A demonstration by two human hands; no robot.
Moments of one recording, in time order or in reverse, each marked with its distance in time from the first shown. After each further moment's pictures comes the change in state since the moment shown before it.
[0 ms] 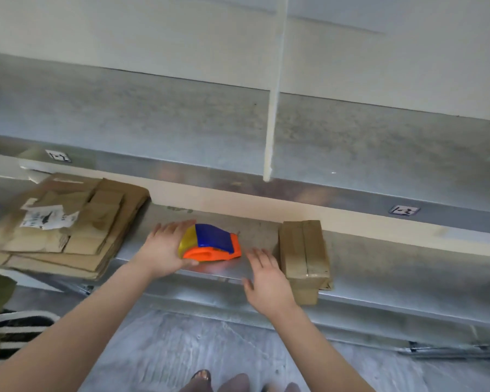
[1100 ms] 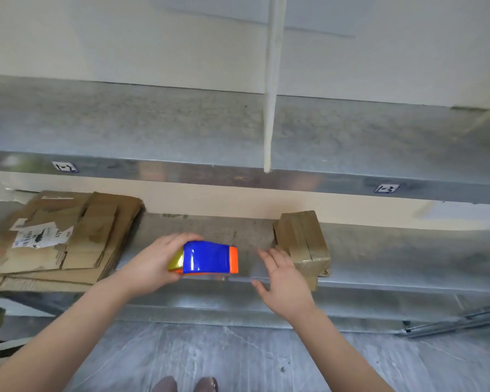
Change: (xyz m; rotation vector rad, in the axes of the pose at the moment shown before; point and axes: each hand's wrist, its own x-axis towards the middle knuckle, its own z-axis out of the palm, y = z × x) left_hand -0.043 -0.004 -0.038 -0.245 0.025 0.384; right_hand -0.033 -0.002 -0.010 -0.027 0.103 0.084
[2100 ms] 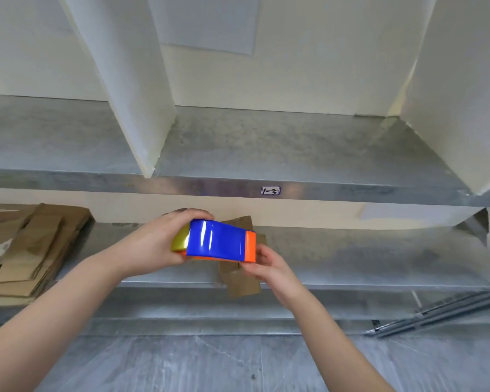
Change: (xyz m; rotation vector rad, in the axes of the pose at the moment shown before) left_hand 0.079 0.173 -0.014 -0.037 0.034 0.148; right_hand -0.029 0.093 -0.094 1.214 -0.121 0.228
